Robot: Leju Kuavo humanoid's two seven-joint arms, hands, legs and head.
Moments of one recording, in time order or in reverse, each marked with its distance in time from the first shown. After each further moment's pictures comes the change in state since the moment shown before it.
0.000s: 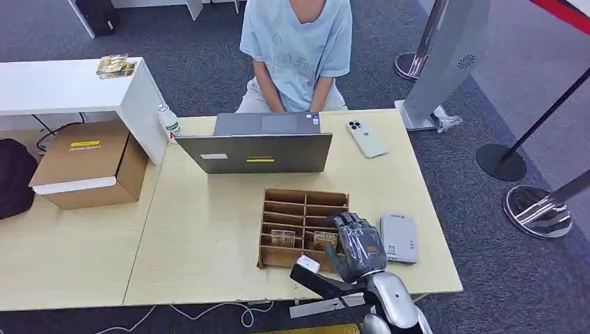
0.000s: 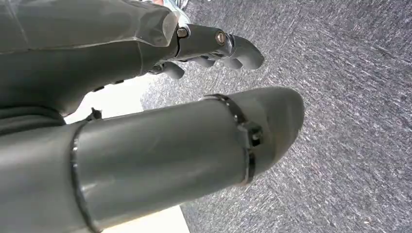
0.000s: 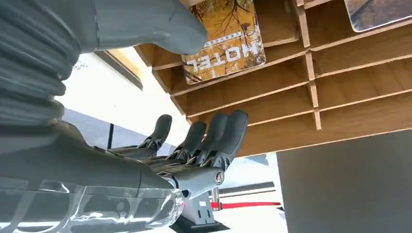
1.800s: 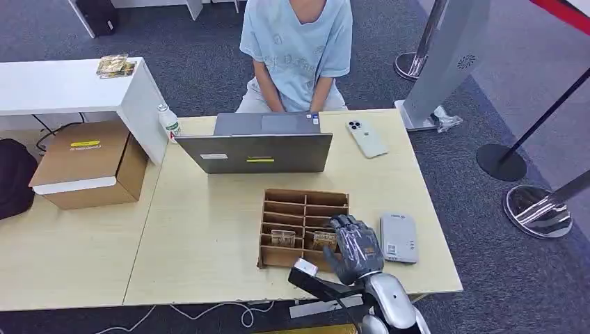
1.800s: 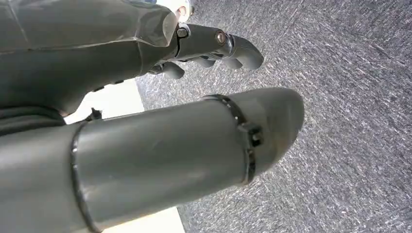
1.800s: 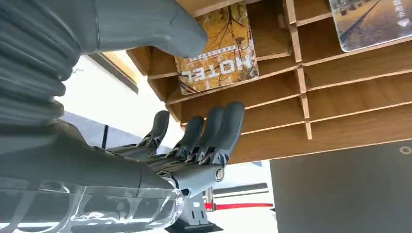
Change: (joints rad) left arm -0.002 0.000 -0.016 0.000 0.143 0.000 -0.001; right arm -0.001 0.006 0.001 0.018 -0.008 0.002 -0.026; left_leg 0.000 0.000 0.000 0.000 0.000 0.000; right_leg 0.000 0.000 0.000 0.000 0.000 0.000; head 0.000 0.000
